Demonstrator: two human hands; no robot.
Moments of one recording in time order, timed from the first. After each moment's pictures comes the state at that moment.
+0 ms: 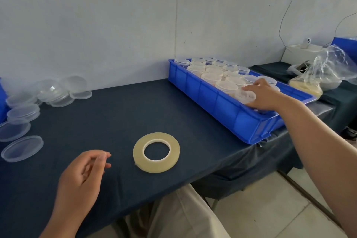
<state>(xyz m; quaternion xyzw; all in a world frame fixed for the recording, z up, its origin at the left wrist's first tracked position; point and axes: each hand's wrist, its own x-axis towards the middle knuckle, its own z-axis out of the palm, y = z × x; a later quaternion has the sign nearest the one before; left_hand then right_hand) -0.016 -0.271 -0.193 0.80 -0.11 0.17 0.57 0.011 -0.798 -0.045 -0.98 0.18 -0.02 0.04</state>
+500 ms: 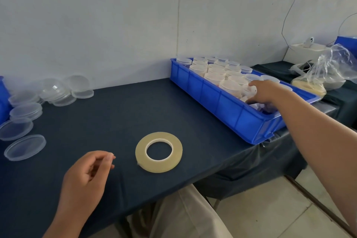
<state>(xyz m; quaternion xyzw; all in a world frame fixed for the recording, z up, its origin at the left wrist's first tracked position) -0.011 -0.267 -0.196 0.82 -0.12 0.18 0.53 0.042 -0.812 -0.047 -0.97 0.25 -0.01 0.06</state>
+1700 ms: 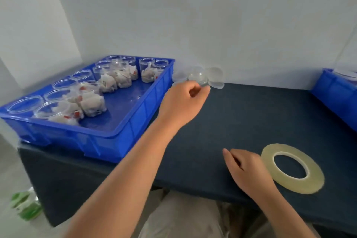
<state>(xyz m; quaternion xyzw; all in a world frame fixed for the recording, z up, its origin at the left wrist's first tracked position) 0.009 -0.170 -0.066 0.89 0.04 0.24 0.39 -0.012 -0.394 -0.198 -0.91 -0.20 -0.08 0.36</state>
